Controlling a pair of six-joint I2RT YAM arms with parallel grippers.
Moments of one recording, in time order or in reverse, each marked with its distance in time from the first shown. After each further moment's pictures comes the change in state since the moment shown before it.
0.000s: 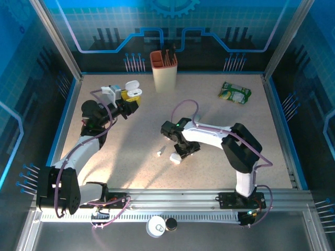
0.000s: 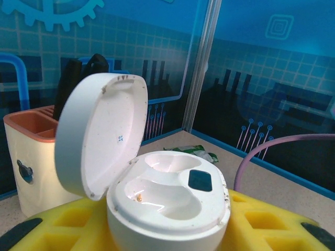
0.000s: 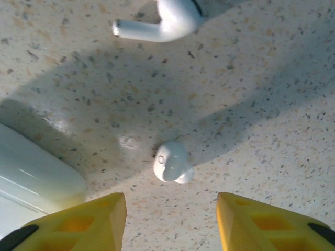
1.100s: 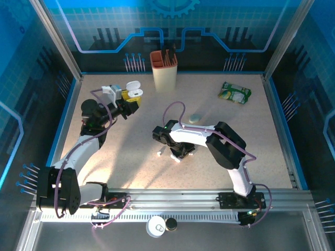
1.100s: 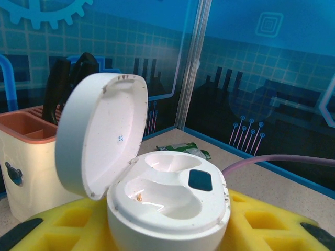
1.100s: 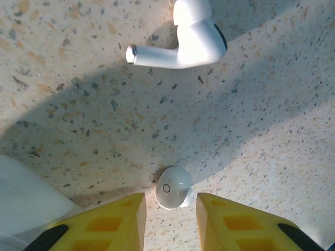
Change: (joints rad) left arm 0.001 -0.001 0.014 -0.013 0.041 -0.001; right arm 0.048 0.156 0.129 -0.117 0.125 0.018
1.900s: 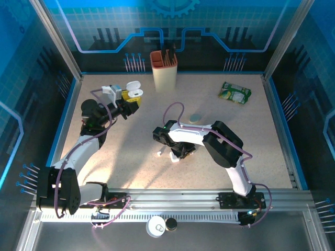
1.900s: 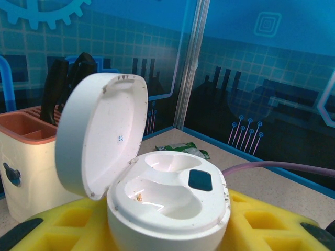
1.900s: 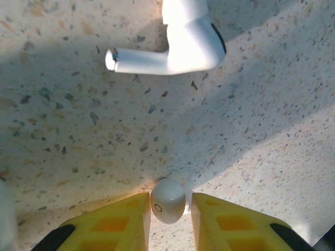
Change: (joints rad) left arm 0.000 -0.001 0.000 0.000 0.003 0.000; right arm -0.010 0.038 0.010 -0.015 0.018 0.000
